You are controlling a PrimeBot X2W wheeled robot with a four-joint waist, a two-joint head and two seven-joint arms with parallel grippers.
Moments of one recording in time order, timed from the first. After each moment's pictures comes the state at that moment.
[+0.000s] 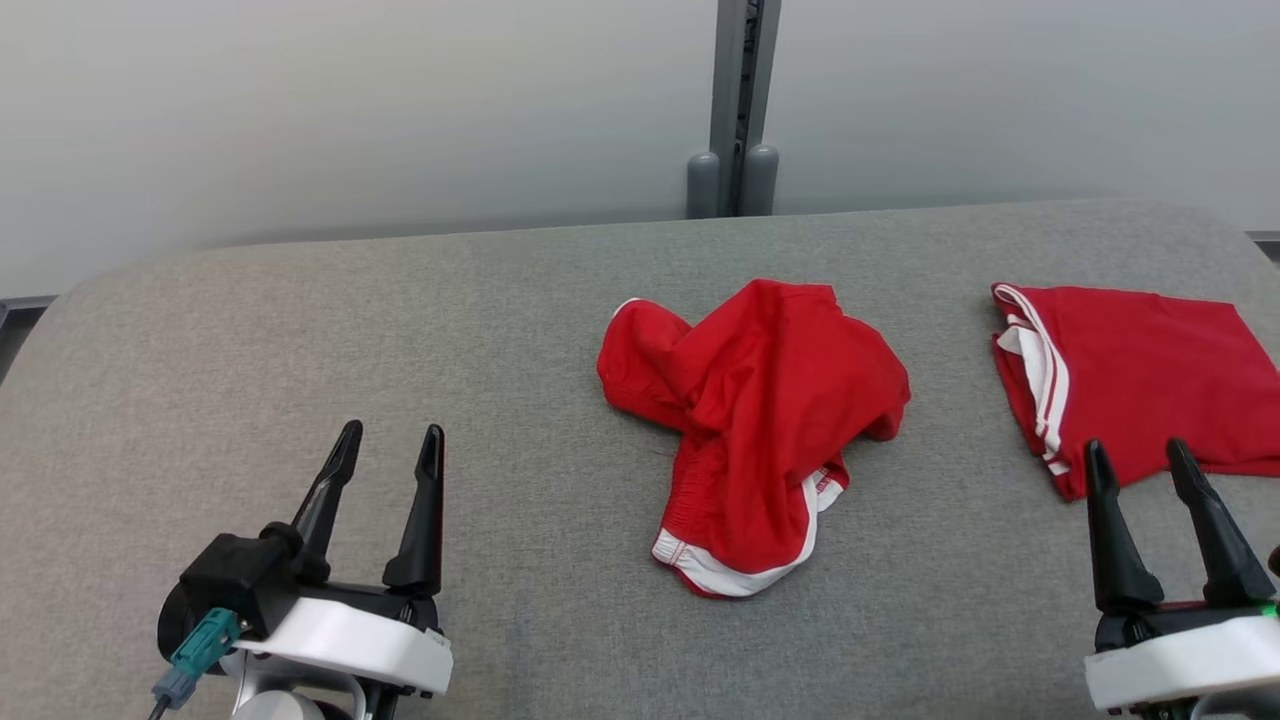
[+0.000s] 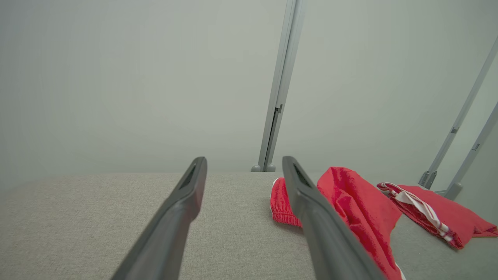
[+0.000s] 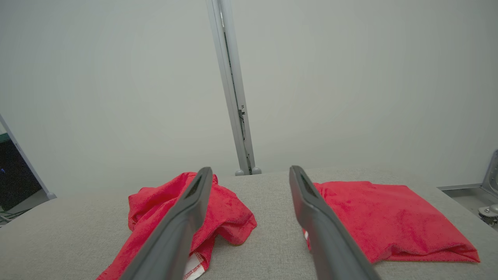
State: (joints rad) left arm -0.10 0.29 -0.39 0.02 -0.55 0.16 -0.23; right arm 0.04 -0.16 0.00 -0.07 0.36 0.13 -0.12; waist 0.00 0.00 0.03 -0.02
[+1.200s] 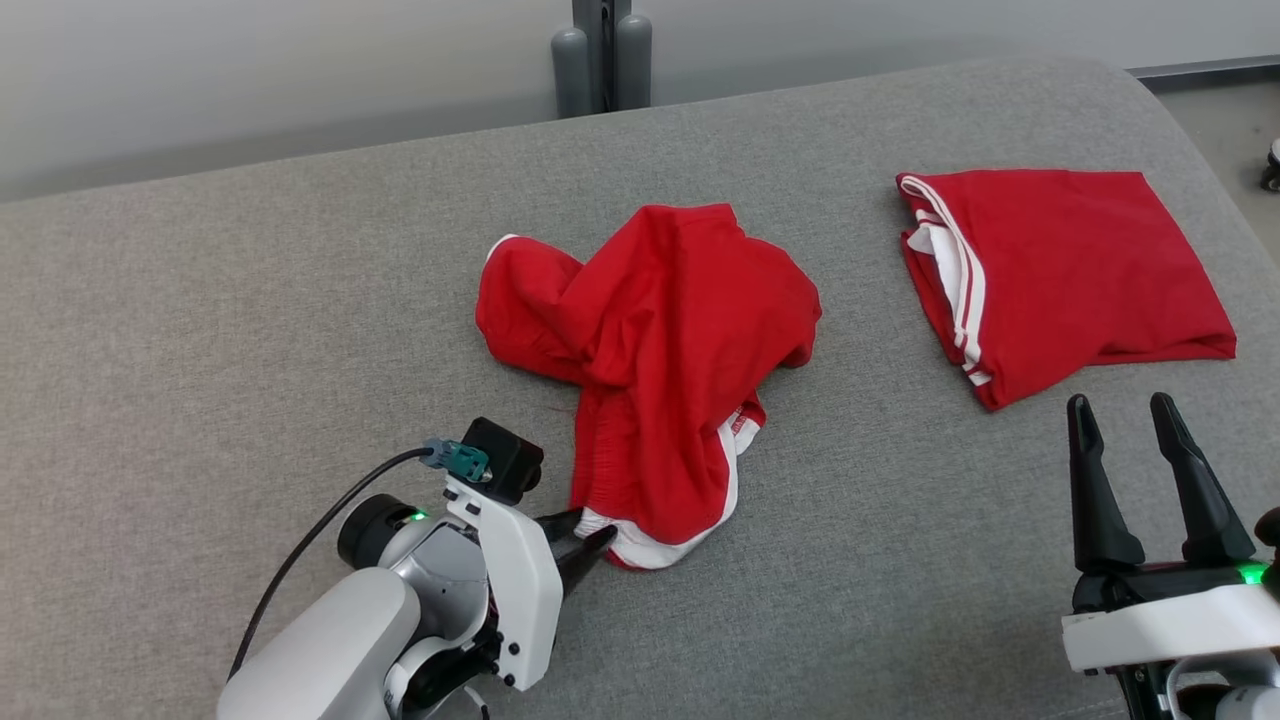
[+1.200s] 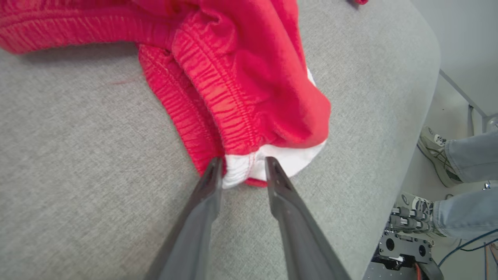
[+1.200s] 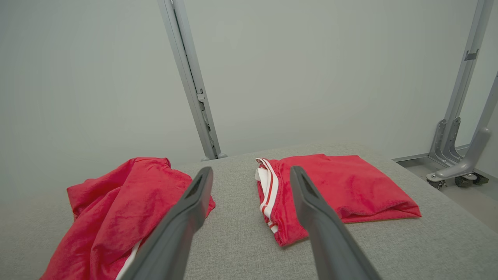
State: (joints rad) left arm -0.47 0.31 -0.79 0.32 -0.78 -0.13 0.40; right arm -0.01 -0.11 0.01 -0.08 0.34 0.13 -0.15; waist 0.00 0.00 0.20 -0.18
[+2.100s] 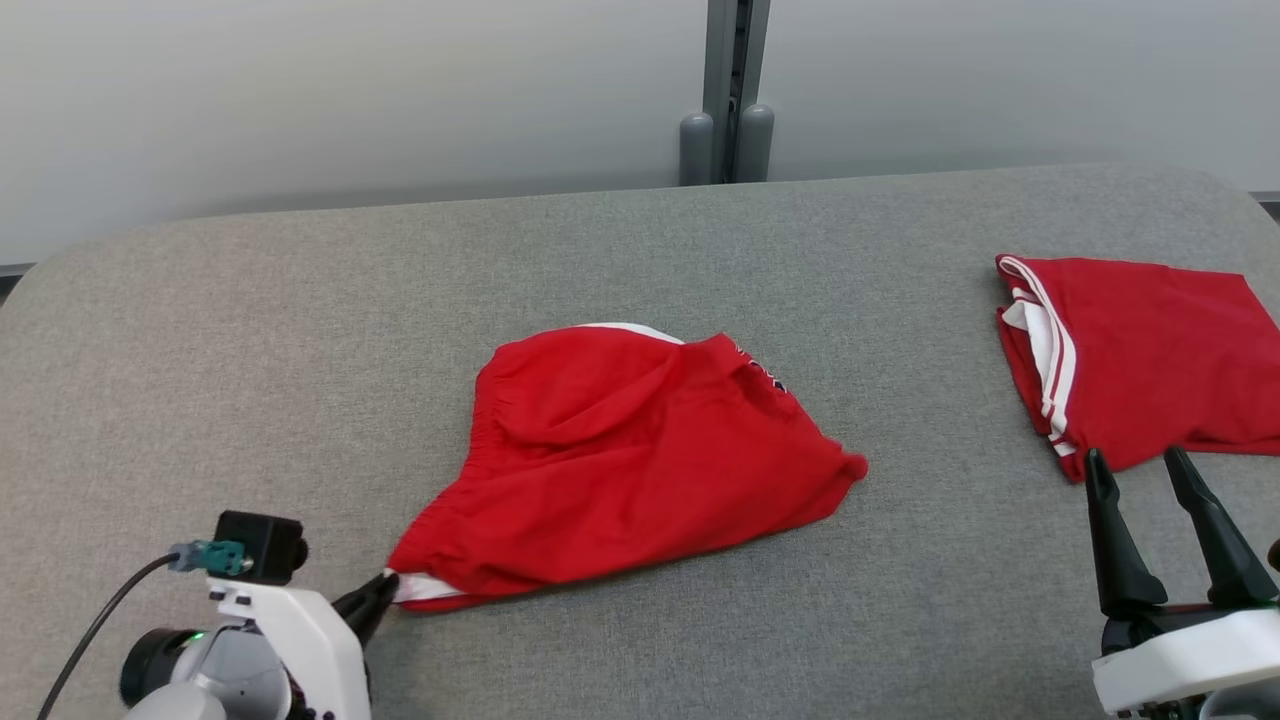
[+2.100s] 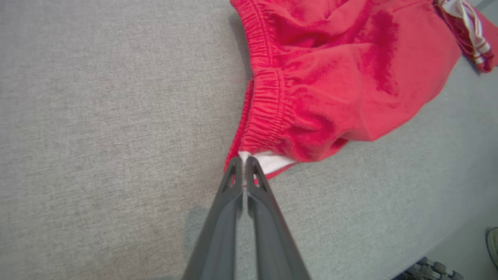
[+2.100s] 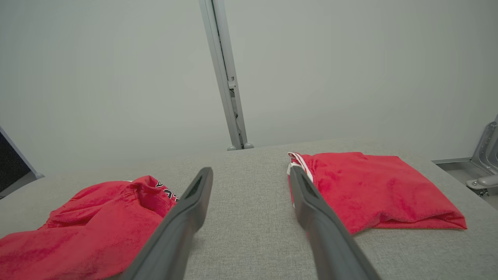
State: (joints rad) left arm -0.23 0.57 -0.65 0.16 -0.95 0.06 0.29; right arm 0.06 -0.16 -0.01 -0.09 0.36 0.13 -0.07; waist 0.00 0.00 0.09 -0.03
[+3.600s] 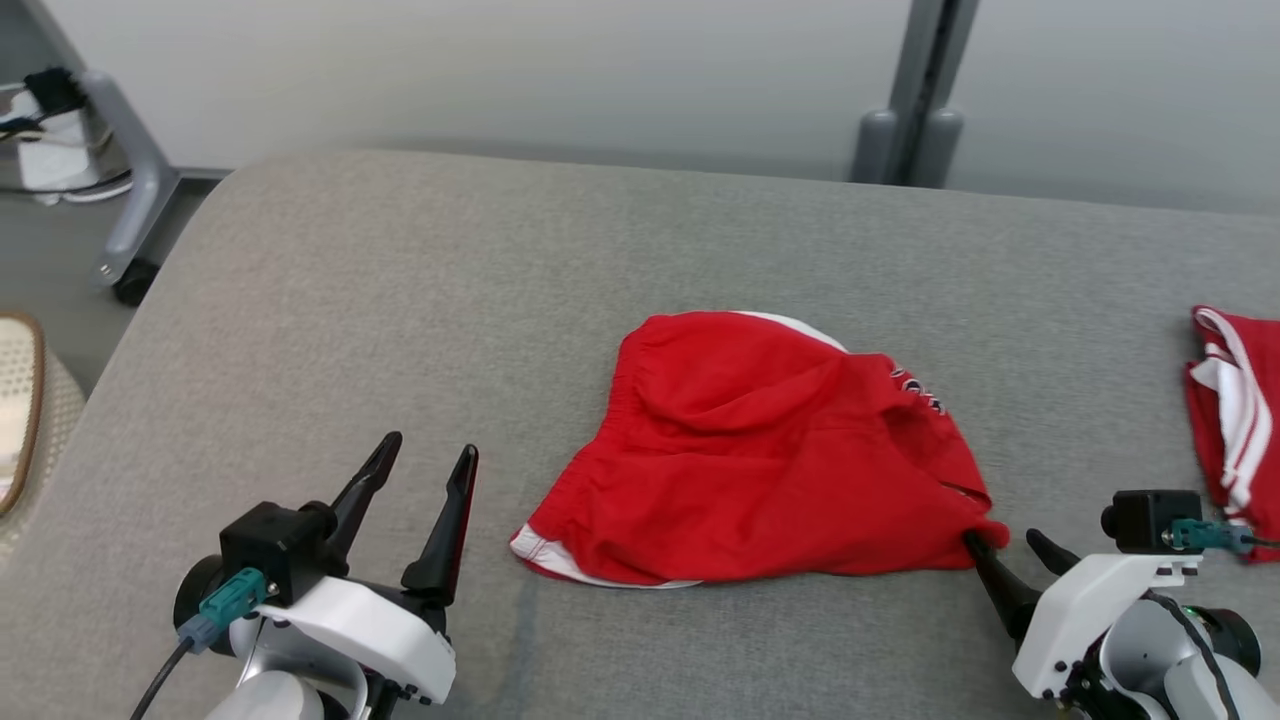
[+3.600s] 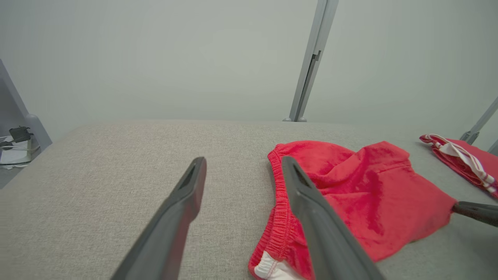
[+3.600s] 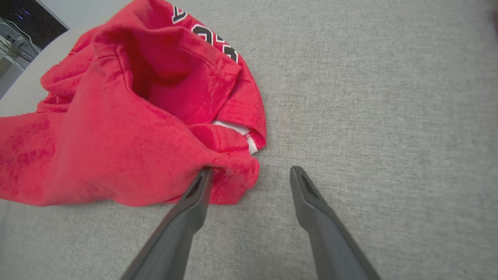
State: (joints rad) left arm -0.21 0.46 -0.63 0.03 -0.73 0.21 -0.18; right arm -0.18 -0.25 0.23 0.37 0.58 0.13 0.24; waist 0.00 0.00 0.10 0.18
